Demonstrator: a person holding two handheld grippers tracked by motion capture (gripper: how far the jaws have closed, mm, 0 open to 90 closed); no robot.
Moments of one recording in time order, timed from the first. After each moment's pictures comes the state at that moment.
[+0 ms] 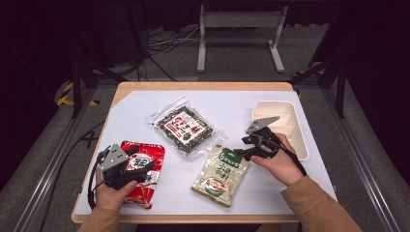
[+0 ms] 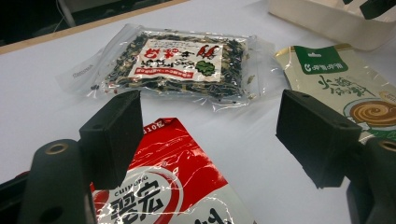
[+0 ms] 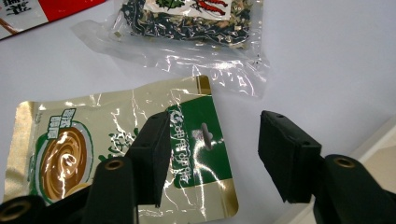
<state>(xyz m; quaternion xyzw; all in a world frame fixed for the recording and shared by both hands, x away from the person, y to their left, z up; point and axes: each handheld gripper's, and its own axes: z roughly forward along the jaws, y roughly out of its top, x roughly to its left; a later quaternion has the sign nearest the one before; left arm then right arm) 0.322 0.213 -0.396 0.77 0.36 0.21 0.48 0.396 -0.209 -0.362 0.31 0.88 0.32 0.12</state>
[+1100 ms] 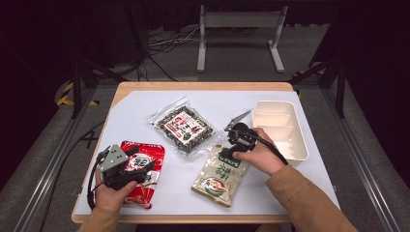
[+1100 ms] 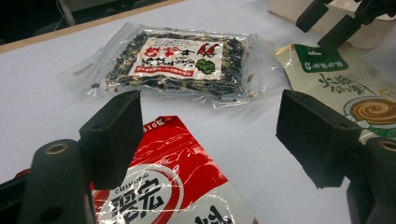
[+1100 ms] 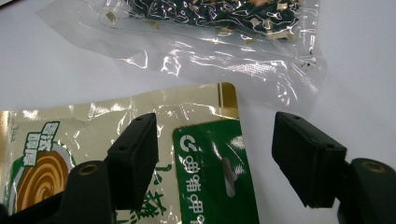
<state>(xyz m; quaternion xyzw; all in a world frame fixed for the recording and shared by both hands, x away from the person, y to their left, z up) 0.321 0.214 -0.397 0.78 0.36 0.21 0.48 0.434 -0.164 -0.390 0.30 0.91 0.26 0.06</state>
